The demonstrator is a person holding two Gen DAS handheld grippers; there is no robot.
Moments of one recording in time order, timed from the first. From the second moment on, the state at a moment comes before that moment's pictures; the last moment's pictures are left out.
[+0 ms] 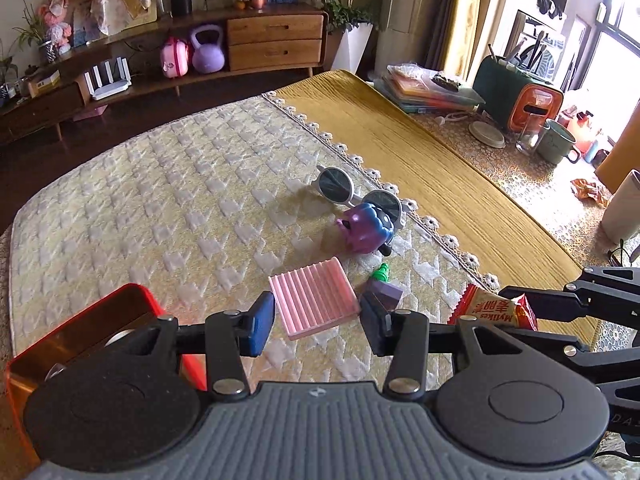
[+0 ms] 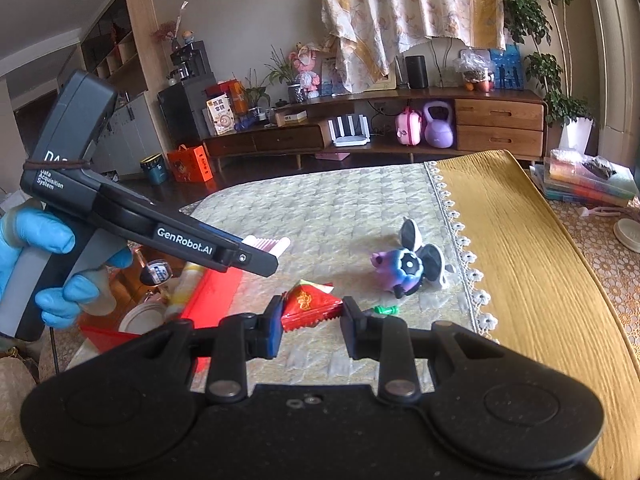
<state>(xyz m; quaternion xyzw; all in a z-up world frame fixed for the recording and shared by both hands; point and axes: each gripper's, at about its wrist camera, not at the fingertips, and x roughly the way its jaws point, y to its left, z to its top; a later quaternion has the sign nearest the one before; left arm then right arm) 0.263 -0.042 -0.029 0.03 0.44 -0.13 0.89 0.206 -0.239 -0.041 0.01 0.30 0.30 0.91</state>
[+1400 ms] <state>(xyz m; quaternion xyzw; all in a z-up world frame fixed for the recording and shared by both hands) 0.208 0.139 -0.075 0.01 0.46 0.00 0.89 0.196 -0.017 -0.087 -0.10 0.35 0.37 0.85</state>
